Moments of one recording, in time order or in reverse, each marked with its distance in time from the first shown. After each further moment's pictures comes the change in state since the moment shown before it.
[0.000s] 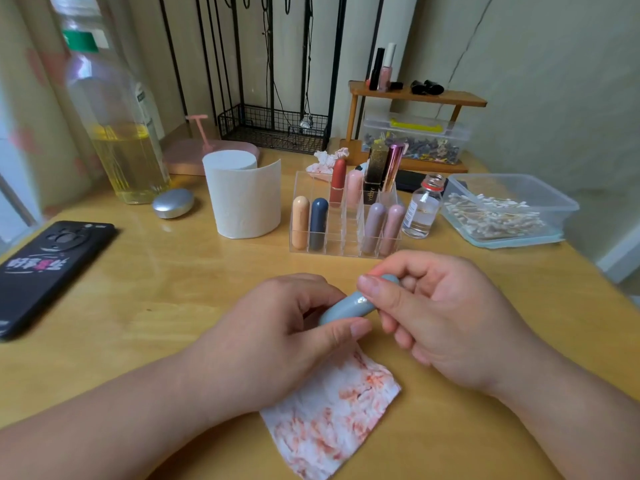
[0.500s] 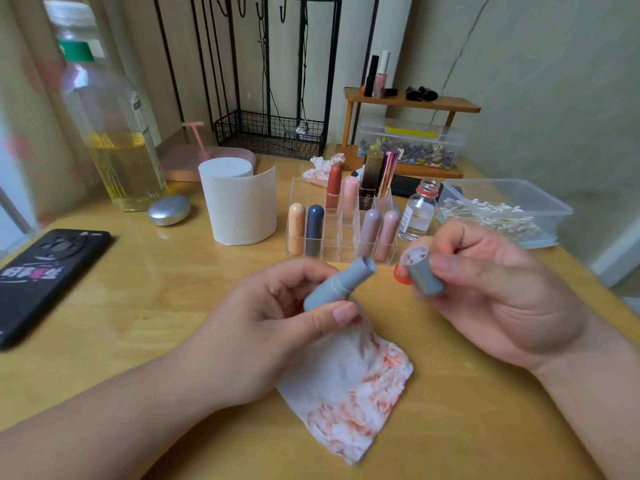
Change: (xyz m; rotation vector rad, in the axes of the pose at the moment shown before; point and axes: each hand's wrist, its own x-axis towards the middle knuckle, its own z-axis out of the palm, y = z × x) left_hand 0.002 -0.003 0.000 -0.655 0.031 -0.045; right_hand 0.015 0.013 -0.049 0.570 -0.211 -0.120
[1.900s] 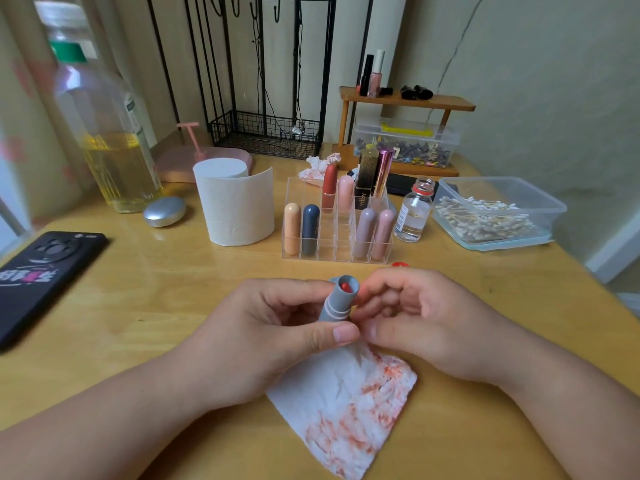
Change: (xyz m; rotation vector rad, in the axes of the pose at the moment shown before) left_hand 0.001 -0.003 0.001 -0.061 -0.099 -0.079; right_hand 0.001 0.026 0.018 -0.634 -0.006 0.240
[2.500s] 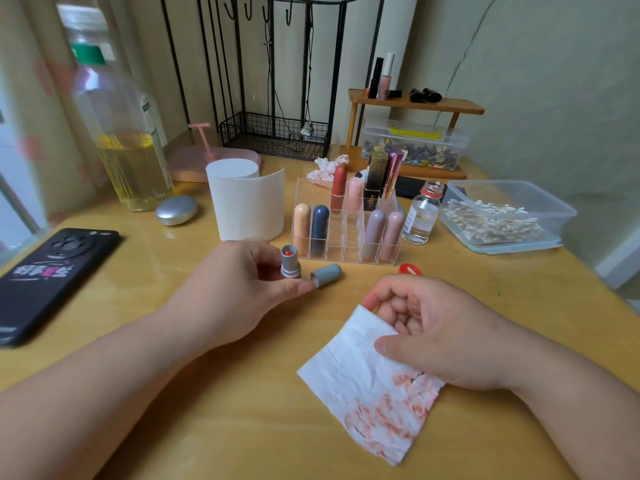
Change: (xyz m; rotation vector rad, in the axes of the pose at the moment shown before) left_hand 0.015 0.003 -0.046 0.822 0.395 -0.177; right_hand -0.003 -0.003 0.001 -0.157 -0.046 0.107
